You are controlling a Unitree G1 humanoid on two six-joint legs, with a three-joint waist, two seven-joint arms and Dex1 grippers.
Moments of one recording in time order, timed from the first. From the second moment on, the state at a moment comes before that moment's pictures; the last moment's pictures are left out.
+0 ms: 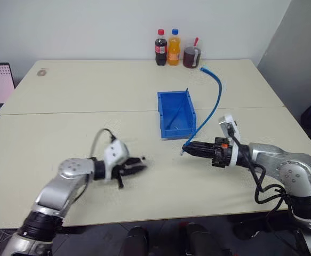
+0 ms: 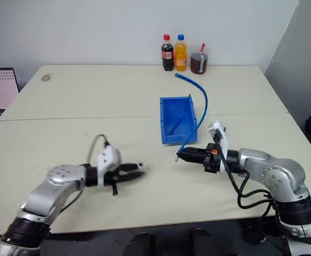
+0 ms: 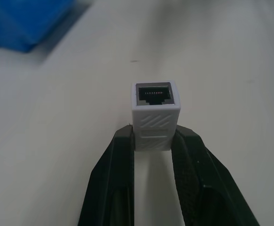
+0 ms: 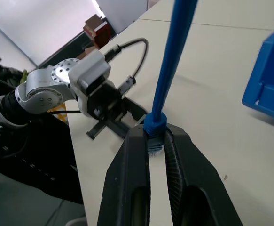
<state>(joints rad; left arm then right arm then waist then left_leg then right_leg) -0.25 0.68 -0.22 -0.07 -0.30 0.26 -1.09 -0.45 -0.63 0.08 -0.34 0.94 0.92 0.70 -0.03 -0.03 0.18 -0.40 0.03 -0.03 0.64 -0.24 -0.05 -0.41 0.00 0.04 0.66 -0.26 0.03</state>
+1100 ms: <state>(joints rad) -0.43 0.48 -0.29 0.34 -0.16 -0.08 -1.23 -0.37 -0.42 0.31 -0.08 0.34 0.33 0.89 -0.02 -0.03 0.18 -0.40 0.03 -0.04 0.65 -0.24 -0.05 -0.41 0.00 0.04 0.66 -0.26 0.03</state>
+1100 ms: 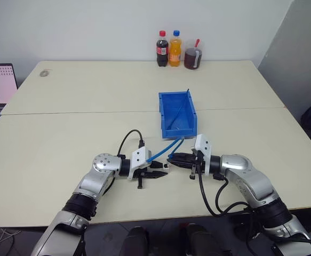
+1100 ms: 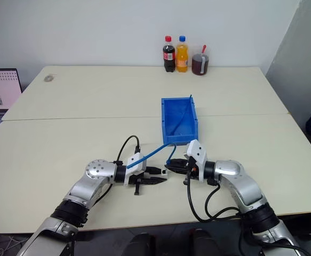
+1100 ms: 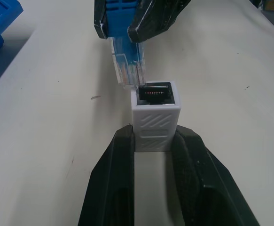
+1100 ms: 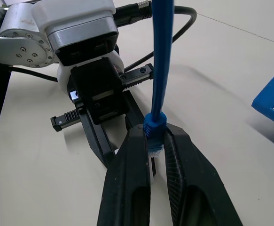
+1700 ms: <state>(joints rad) -0.43 0.48 -0.27 0.33 -0.16 -0.03 -1.22 -0.37 -0.42 0.32 -0.07 0.29 0.27 0.93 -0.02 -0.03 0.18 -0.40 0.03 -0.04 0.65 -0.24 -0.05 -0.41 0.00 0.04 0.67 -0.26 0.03</state>
